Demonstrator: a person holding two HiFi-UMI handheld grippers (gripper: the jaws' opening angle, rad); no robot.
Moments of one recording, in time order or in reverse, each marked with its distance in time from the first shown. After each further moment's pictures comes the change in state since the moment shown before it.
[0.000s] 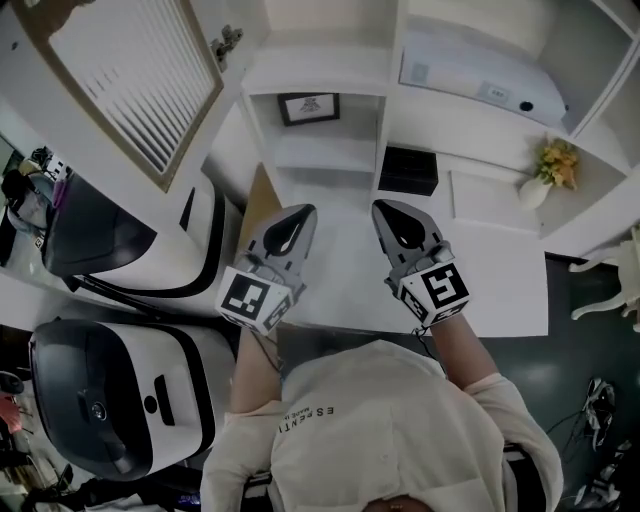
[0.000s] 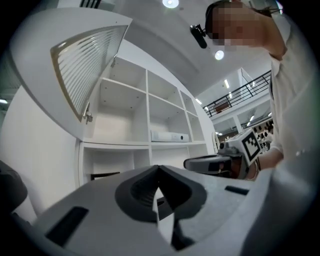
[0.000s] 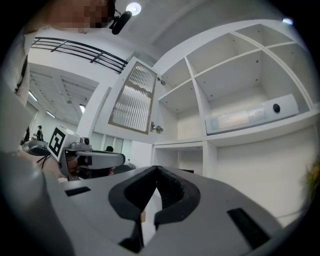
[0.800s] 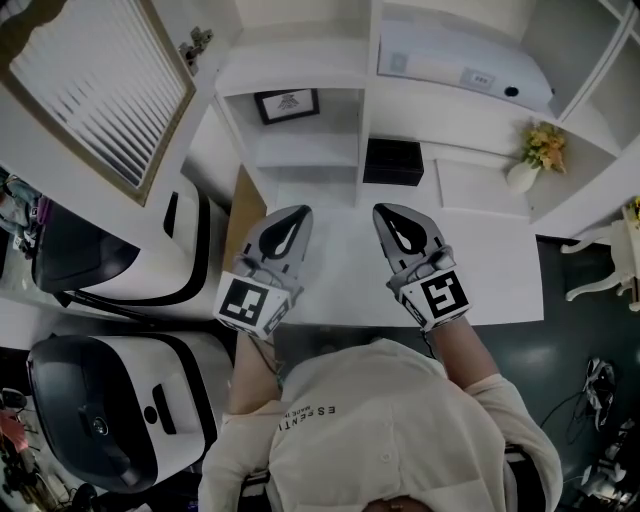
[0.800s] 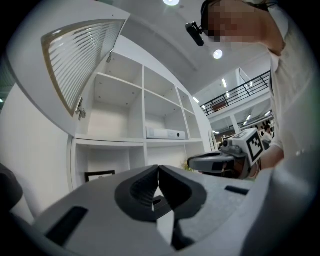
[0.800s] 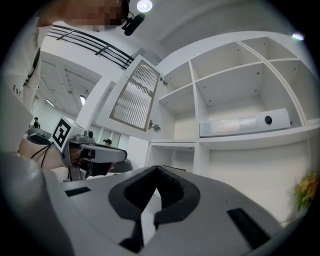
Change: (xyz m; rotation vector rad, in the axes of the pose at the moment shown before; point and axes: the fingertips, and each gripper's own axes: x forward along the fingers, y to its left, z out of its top) left arm 0.014 -0.015 -0.006 0.003 0.020 -0.025; right arm -0.026 -0.012 -0.005 -0.098 0.014 -0.045
